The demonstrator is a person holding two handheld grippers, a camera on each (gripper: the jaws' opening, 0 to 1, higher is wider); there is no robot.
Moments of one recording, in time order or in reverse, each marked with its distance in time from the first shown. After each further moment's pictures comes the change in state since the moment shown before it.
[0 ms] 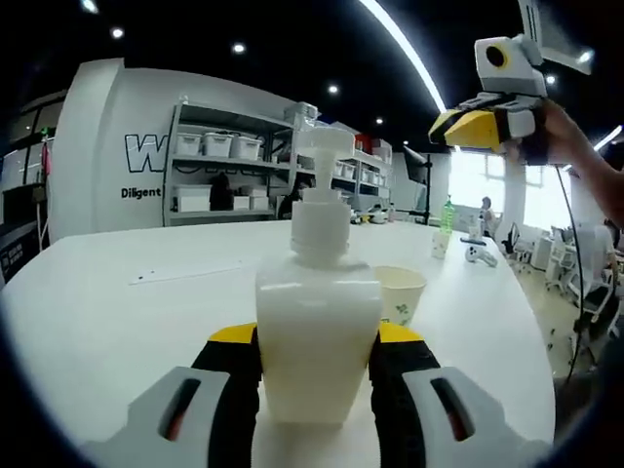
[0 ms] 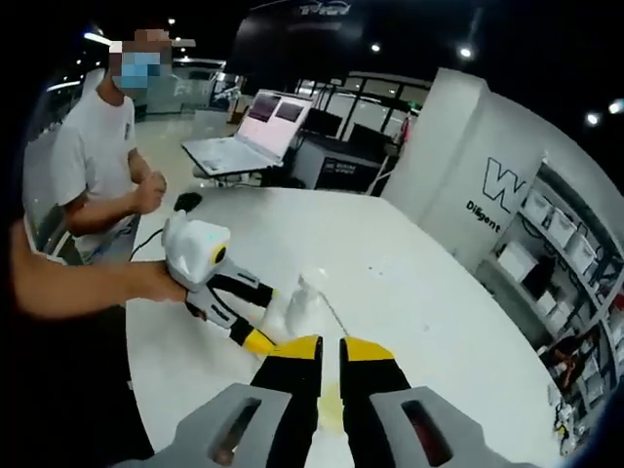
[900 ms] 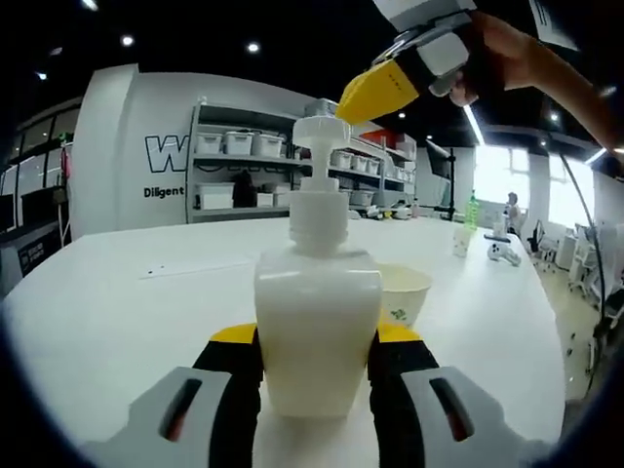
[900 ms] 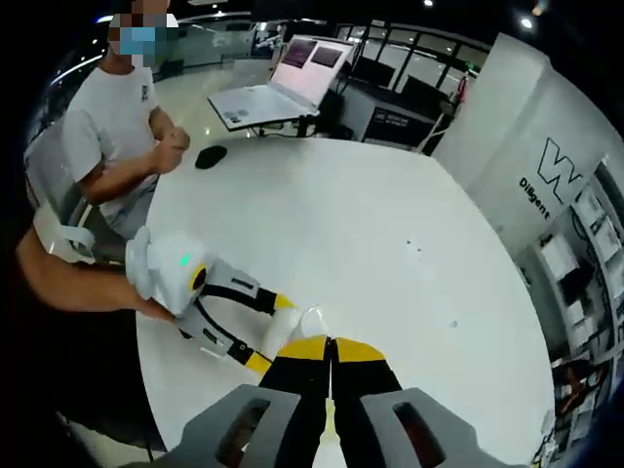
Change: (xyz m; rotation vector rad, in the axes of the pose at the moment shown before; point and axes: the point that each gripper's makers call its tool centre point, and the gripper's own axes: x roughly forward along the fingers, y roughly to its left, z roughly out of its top) left arm 0.015 -0.013 -0.004 -0.005 0.021 0.135; right arm 0.060 -0.020 0.004 -0.095 0.277 0.222
